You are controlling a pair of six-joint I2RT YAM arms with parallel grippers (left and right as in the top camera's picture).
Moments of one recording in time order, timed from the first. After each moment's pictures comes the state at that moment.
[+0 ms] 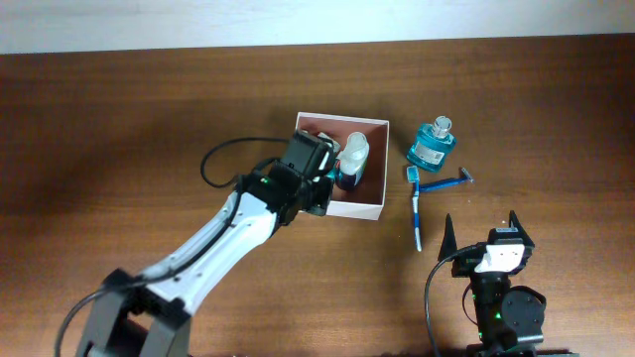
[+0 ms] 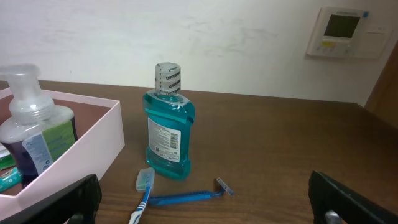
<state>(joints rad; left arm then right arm) -0.59 1.68 1.16 -0.53 -0.01 -0.23 0.05 0.01 0.01 -0.06 0.09 -0.08</state>
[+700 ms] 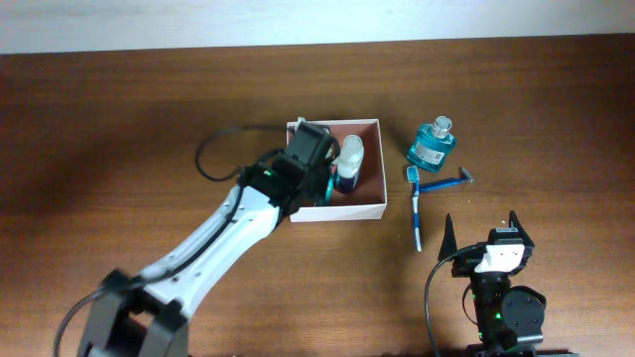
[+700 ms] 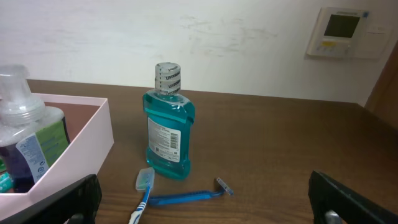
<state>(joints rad) -0.60 1.66 1.25 -0.55 -0.23 -0.23 0.05 0.01 0.01 -0.06 0.09 -0.08</state>
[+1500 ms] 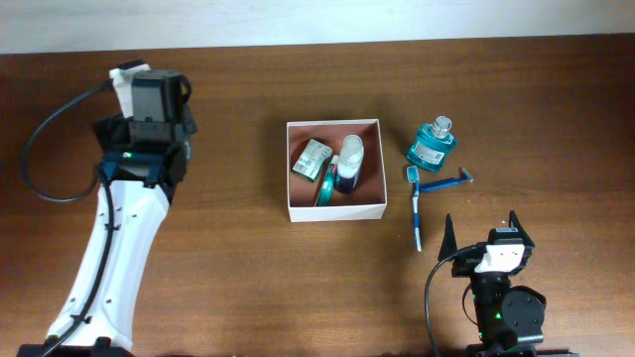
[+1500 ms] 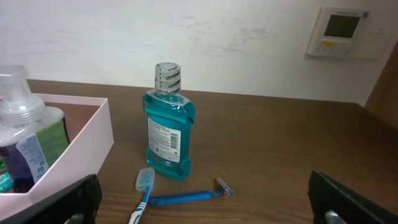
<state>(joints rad) -0.07 1.50 1.32 -0.57 -0.59 -0.23 0.05 0.01 0.01 -0.06 0.09 -0.08</state>
